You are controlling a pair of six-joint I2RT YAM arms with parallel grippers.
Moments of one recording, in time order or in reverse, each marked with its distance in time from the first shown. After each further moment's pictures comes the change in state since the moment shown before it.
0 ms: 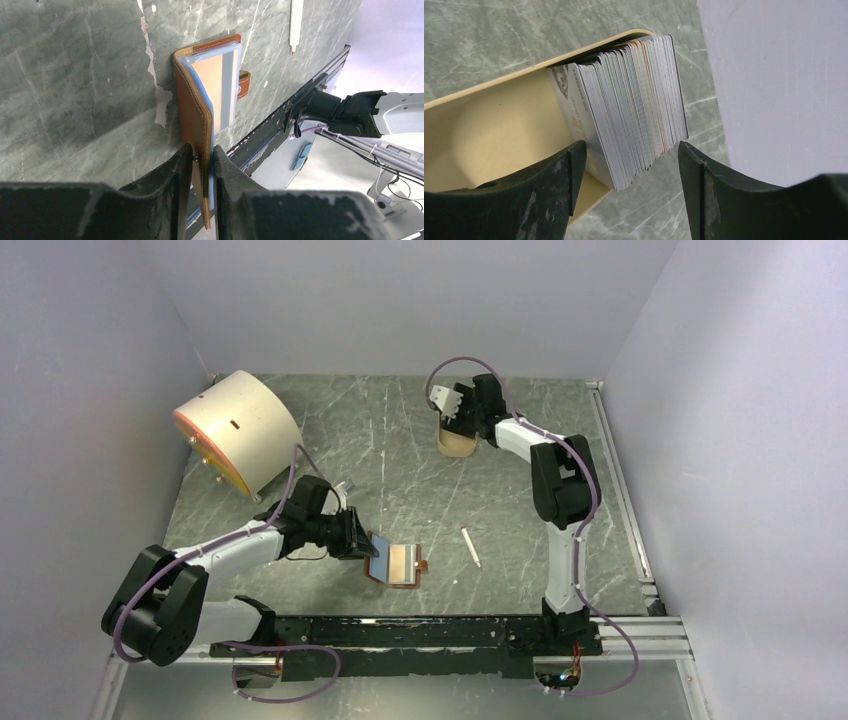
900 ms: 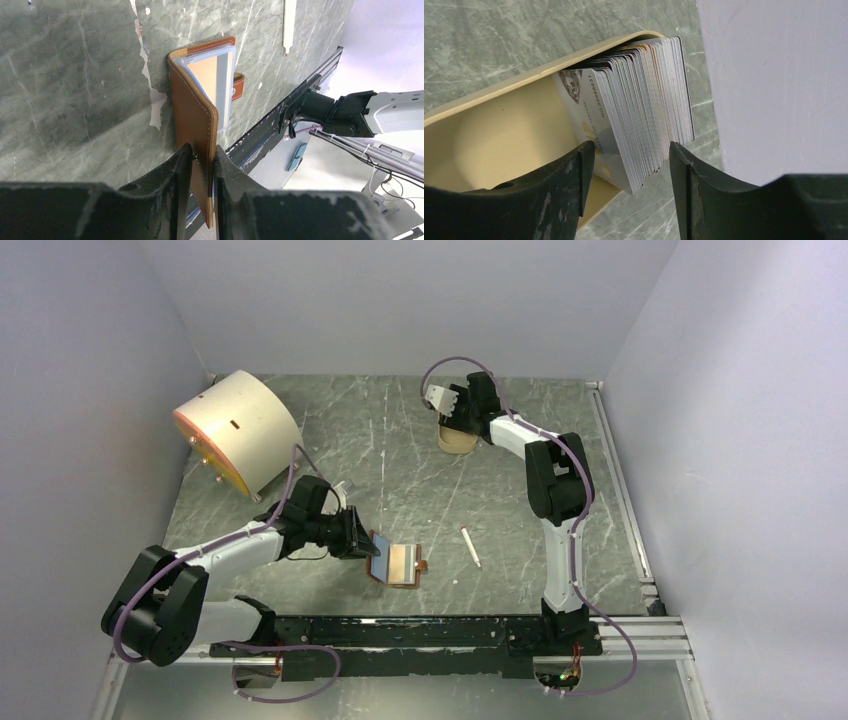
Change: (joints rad) left arm 0.000 -0.002 -0.009 0.031 0.008 -0.023; right arm 0.014 0.063 0.078 -0.023 0.053 -0.038
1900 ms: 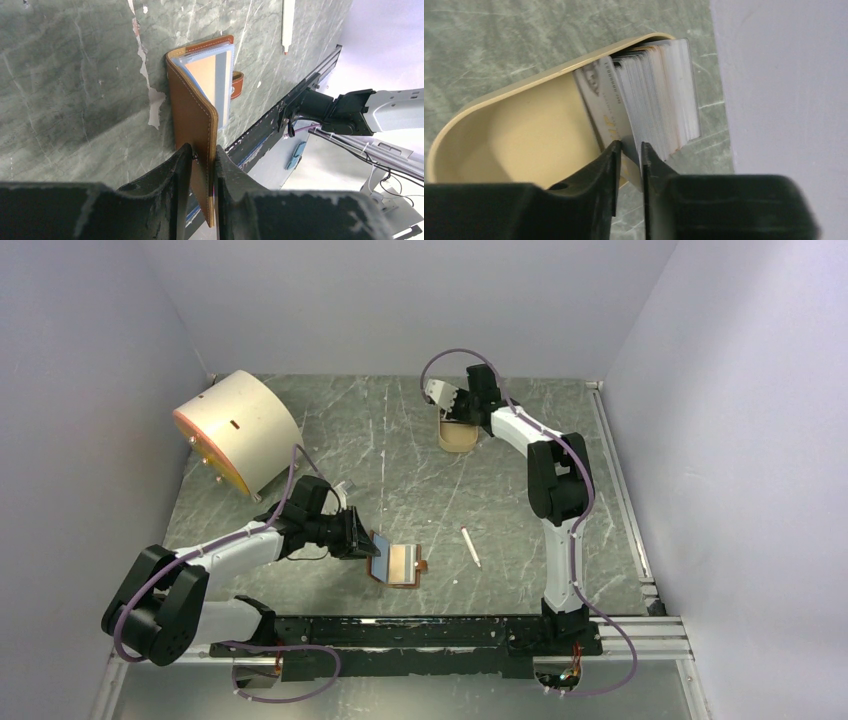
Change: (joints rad) left arm 0.000 0.002 -0.001 0.003 0.009 0.000; right arm -0.002 -0.001 0.095 -0.164 -0.035 0.020
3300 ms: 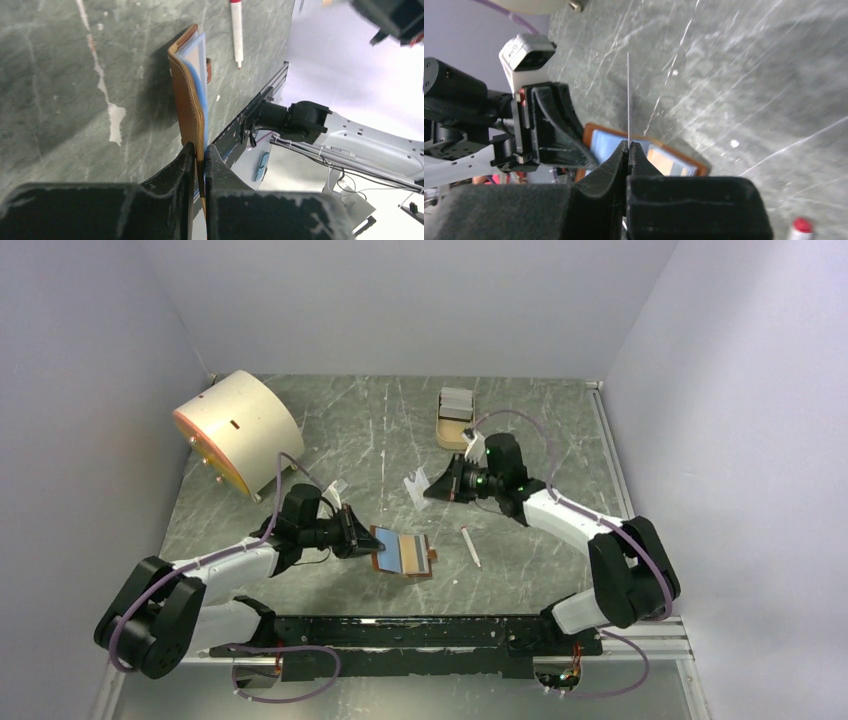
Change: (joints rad) left arm 0.002 -0.077 -0.130 0.314 0.037 -0.214; right arm 0.127 -0.760 -0.893 0.279 -0.443 1.661
